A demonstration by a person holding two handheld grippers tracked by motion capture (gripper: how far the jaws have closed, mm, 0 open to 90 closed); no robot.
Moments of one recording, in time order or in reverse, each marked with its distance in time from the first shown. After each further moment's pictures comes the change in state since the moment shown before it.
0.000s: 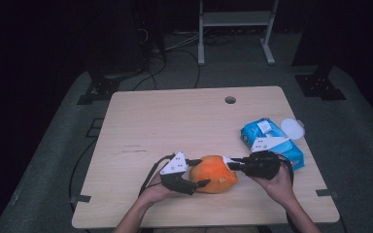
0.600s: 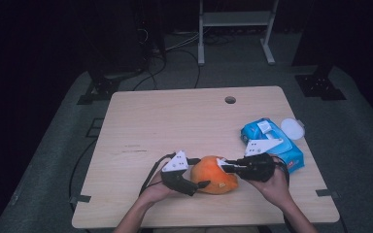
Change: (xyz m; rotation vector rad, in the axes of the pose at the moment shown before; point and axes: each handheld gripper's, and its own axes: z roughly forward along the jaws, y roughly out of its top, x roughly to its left) left arm 0.007 -0.001 0.000 0.031 0.017 -0.102; right arm 0.018 0.010 0.006 0.009 0.010 -0.078
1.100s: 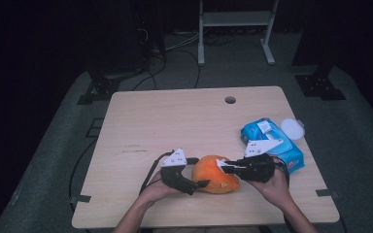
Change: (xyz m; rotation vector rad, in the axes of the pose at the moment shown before) left arm 0.006 -0.002 0.004 0.009 -0.044 -0.135; right arm 0.001 0.000 0.000 0.001 0.009 -0.013
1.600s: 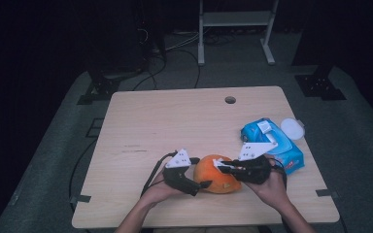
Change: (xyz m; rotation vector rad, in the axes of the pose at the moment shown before) left arm -0.007 0.004 0.003 0.047 0.047 0.026; right arm 0.014 0.009 0.004 0.017 -0.067 -0.077
